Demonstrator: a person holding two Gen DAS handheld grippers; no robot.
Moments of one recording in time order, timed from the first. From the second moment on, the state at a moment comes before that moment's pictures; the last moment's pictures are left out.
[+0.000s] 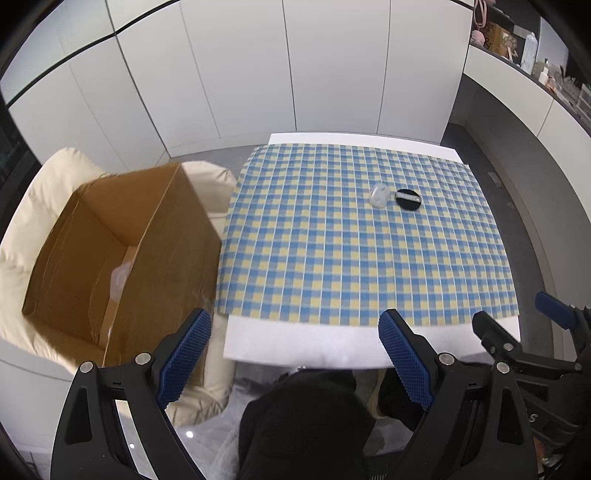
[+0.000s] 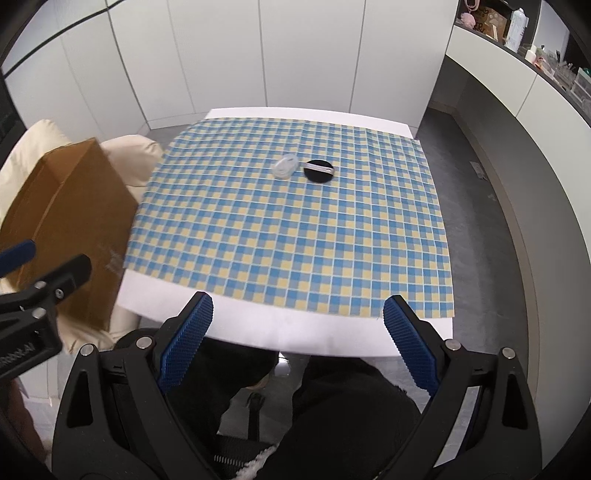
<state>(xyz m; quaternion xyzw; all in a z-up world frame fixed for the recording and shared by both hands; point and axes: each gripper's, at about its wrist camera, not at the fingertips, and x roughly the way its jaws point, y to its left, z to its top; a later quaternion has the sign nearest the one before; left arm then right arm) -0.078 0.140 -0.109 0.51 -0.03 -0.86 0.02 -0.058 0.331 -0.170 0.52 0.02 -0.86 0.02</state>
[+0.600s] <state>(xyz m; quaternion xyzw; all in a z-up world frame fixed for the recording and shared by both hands) -0.199 0.156 -0.164 0.52 -0.03 -0.85 0.01 -0.193 0.364 -0.213 0.49 -0.04 -0.87 -0.02</state>
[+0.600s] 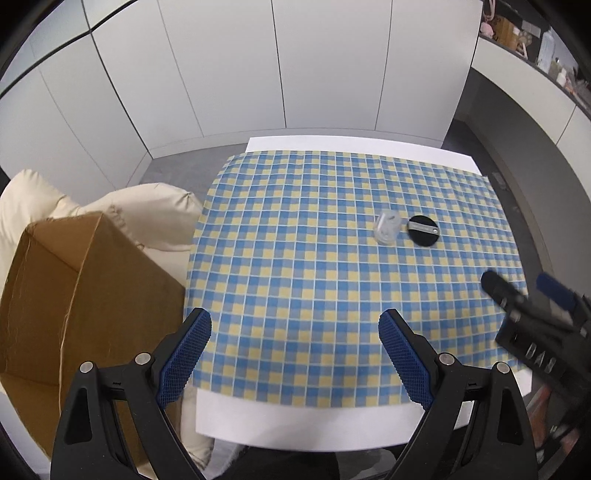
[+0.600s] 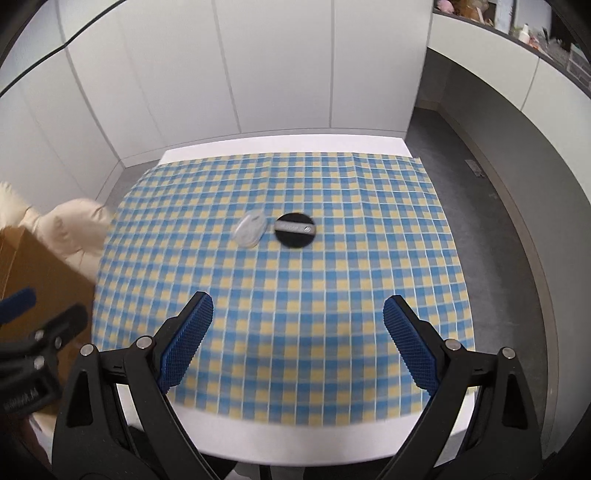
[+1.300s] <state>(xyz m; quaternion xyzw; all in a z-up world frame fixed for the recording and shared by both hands) -0.361 0.173 -0.252 0.58 0.02 -0.82 0.01 -0.321 0.387 -0.321 0.51 -0.07 -0.86 0.01</state>
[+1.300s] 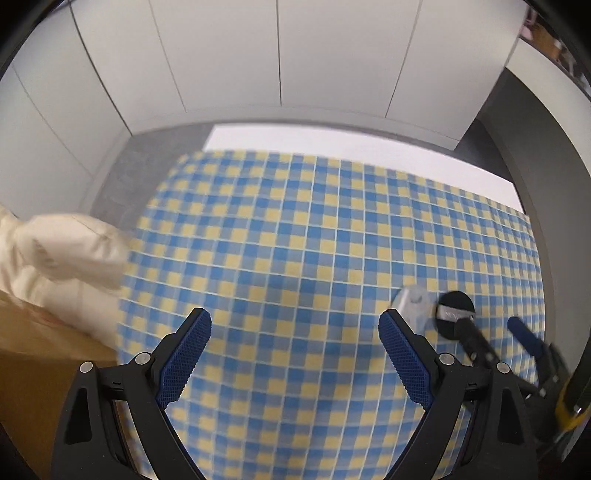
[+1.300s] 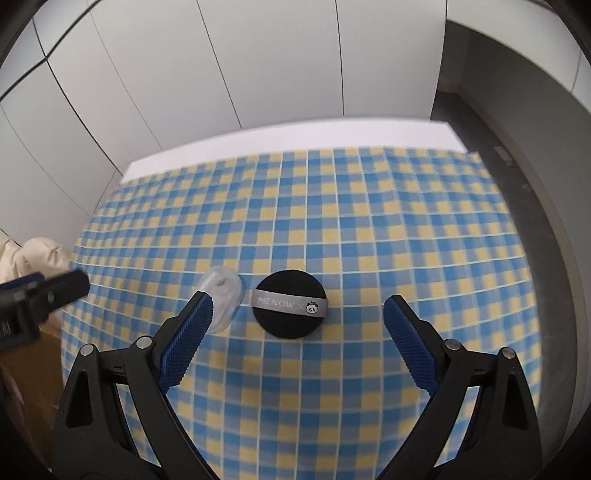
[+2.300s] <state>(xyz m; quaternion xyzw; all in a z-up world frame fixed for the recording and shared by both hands) -0.337 0.262 -0.327 0.58 -0.01 -0.82 -0.07 -0.319 0.403 -0.344 0.49 -0.04 -0.87 0.01</state>
